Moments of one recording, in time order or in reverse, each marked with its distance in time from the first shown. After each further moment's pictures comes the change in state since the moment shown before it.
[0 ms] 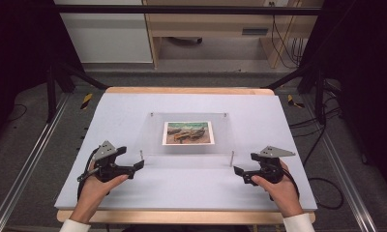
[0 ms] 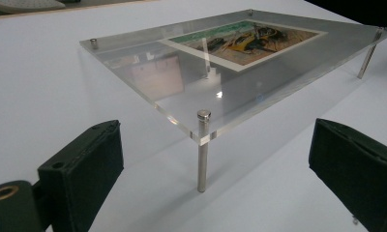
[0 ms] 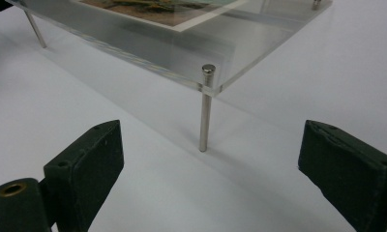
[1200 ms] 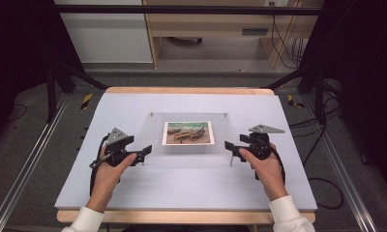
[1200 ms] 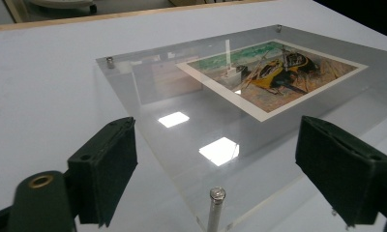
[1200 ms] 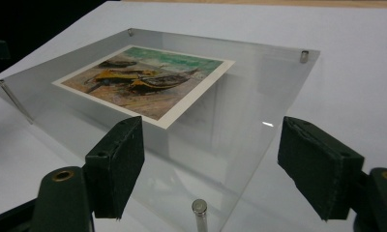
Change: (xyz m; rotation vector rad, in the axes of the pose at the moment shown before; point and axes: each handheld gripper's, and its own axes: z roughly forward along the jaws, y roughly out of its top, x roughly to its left) left arm -0.004 0.034 0.031 0.013 0.098 -0.063; right arm -0.006 0.057 0.036 -0.051 -0.036 0.123
